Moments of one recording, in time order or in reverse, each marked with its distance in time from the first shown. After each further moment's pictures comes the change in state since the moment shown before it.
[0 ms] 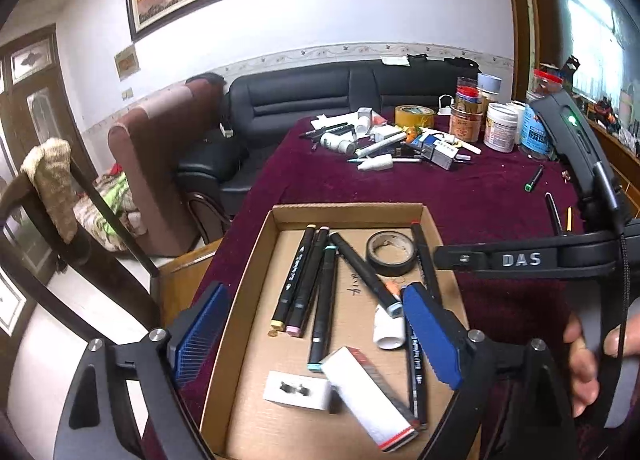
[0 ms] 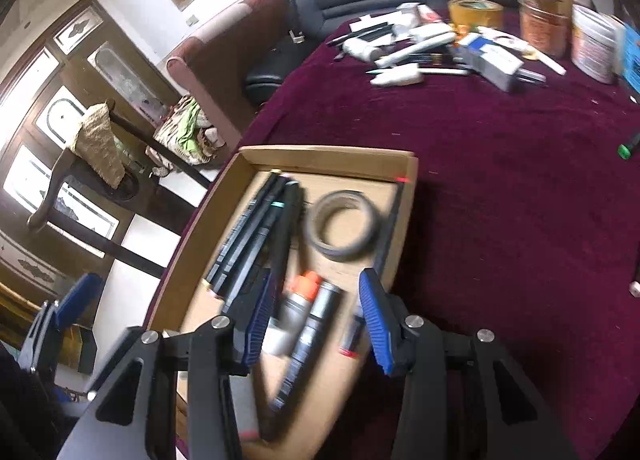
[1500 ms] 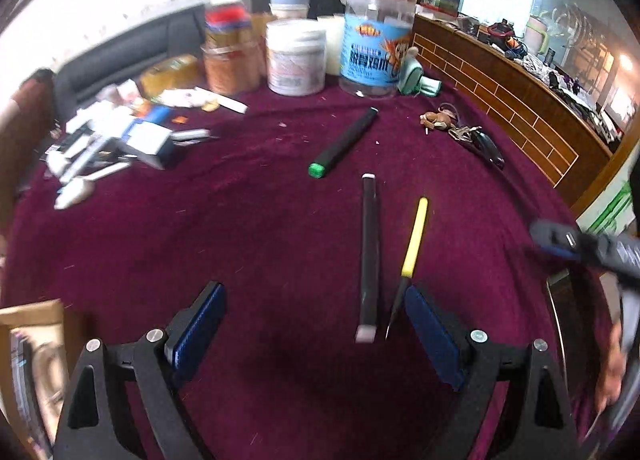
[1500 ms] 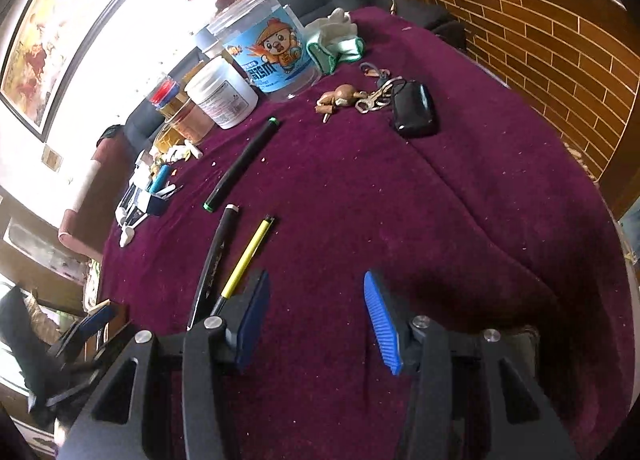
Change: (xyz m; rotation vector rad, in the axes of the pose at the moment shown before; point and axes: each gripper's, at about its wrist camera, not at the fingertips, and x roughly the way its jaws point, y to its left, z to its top) left arm 0.132 -0.296 0.081 0.180 0.271 -0.461; right arm -0.193 -0.351 -0.055 0.509 -0.237 -0.240
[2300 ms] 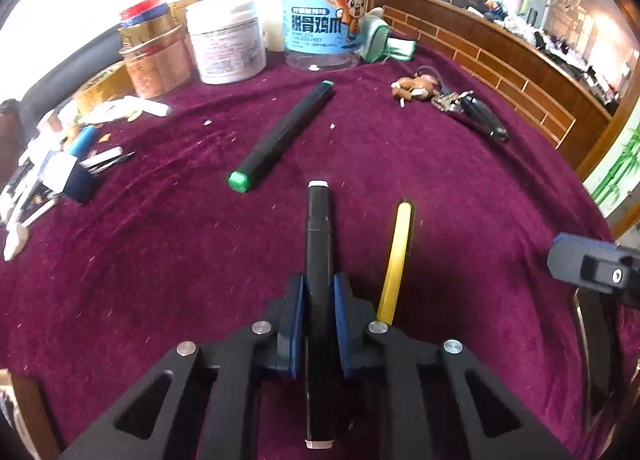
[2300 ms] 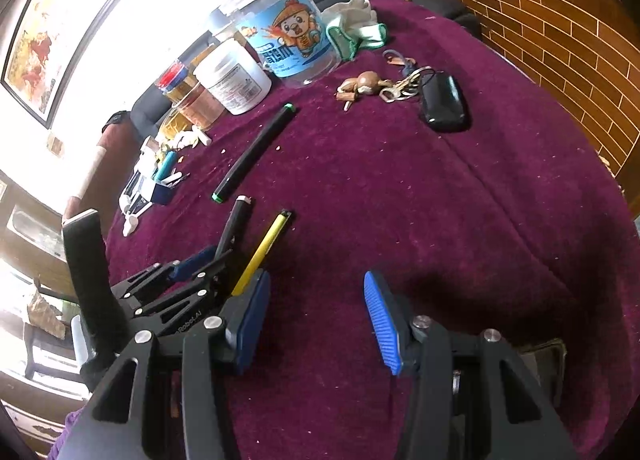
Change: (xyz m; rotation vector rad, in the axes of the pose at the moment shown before) left arm 0.056 -0.044 0.013 0.134 0.052 0.000; right arm 0.017 0.018 0.004 -0.038 0.037 0.008
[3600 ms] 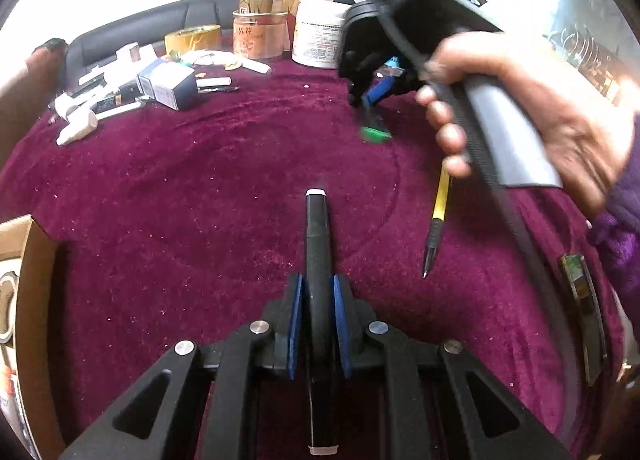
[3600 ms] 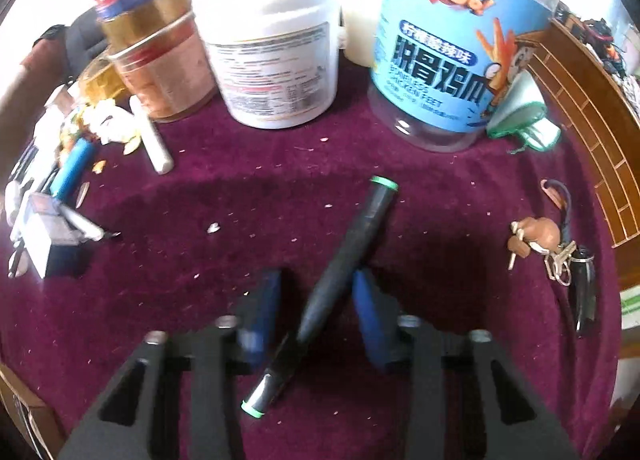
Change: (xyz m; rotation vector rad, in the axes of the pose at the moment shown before) left arm -0.052 0.062 -0.085 -0.230 -0.093 -0.044; right arm 0.181 0.137 0.123 -0.212 0.129 -0.369
